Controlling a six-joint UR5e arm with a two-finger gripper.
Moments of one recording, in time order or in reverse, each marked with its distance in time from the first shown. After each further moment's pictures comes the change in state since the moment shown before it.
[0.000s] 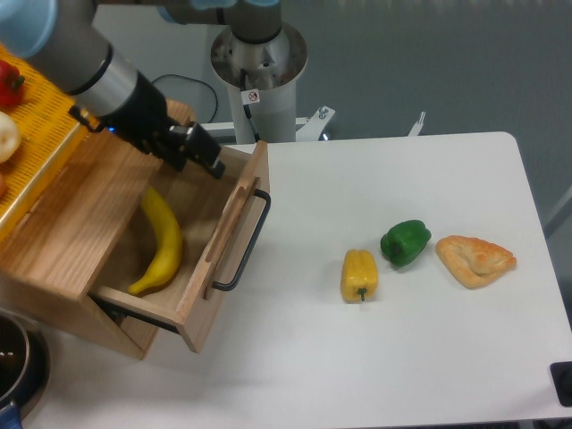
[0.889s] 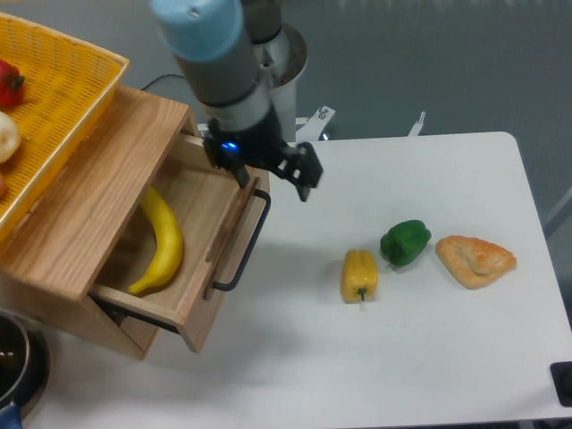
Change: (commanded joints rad) arm 0.261 -0.058 -0.029 0.101 -0.244 0.161
